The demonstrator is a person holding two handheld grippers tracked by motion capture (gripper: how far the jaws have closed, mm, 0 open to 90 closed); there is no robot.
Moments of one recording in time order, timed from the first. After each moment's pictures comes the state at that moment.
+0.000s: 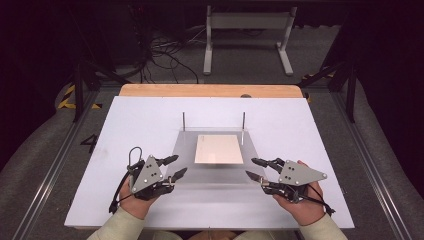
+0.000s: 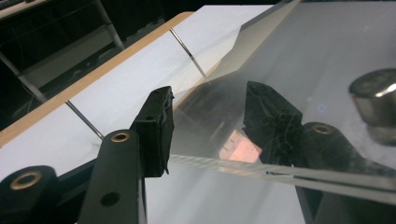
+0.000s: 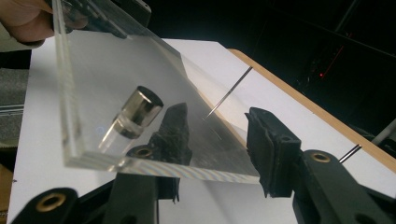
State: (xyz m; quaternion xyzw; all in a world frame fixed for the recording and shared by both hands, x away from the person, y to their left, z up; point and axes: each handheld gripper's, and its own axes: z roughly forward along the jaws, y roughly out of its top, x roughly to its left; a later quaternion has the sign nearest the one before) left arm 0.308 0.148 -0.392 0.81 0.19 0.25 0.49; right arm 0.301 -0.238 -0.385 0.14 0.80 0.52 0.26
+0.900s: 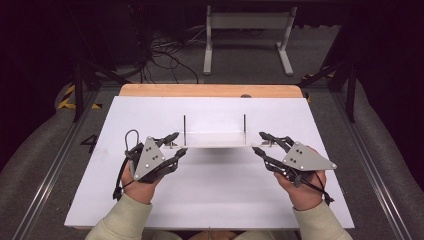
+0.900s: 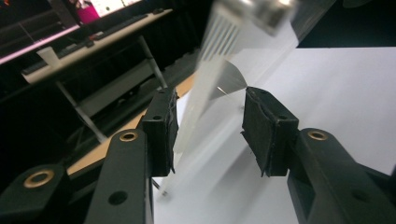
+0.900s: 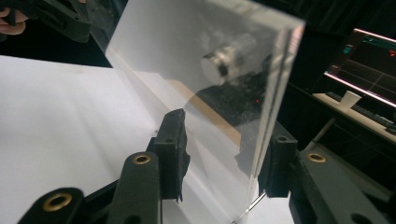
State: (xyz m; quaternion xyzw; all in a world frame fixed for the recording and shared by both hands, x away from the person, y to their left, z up) left arm 0.318 0.132 -0.340 0.76 0.19 0.35 0.51; right arm 0.316 -0.235 -0.336 0.15 0.75 0.52 0.38
